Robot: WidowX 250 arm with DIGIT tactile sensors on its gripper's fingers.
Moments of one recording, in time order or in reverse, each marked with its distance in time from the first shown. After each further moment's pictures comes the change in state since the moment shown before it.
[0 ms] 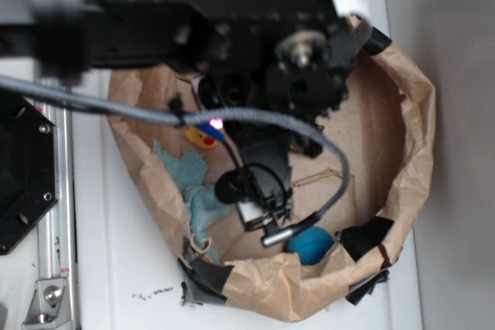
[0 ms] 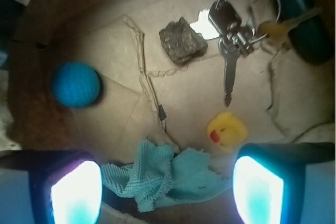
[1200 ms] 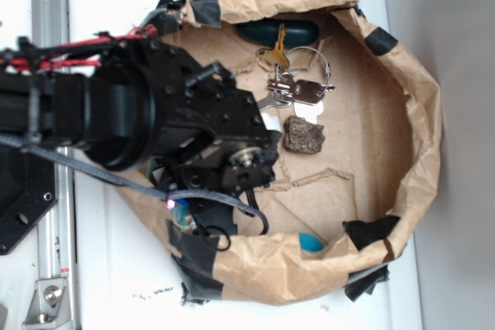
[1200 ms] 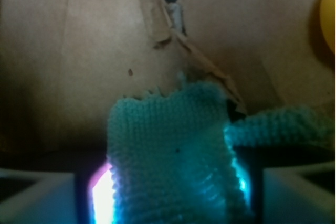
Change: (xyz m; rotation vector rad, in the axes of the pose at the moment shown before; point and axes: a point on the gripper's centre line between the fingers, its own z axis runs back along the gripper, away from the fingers) arm -0.041 -0.026 -0.093 -0.032 0.138 0.056
